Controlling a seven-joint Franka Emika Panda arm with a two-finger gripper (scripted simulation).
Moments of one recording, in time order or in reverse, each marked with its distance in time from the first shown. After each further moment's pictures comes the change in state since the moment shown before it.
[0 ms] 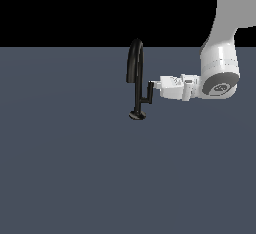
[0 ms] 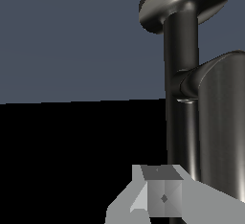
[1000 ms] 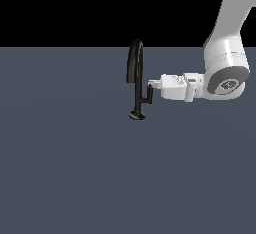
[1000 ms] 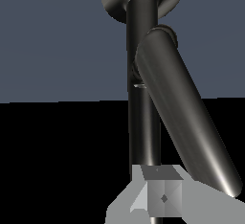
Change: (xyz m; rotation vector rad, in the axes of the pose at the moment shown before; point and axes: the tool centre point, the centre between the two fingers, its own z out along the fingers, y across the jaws) arm -0.012 0.036 0.000 0.006 0.003 -0.009
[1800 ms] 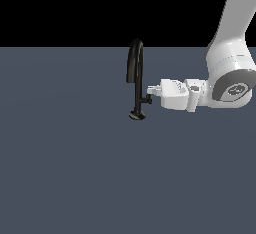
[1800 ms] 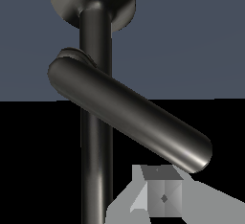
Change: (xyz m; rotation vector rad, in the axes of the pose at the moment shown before) arm 0.011 0.043 0.000 -0.003 -0.003 -0.012
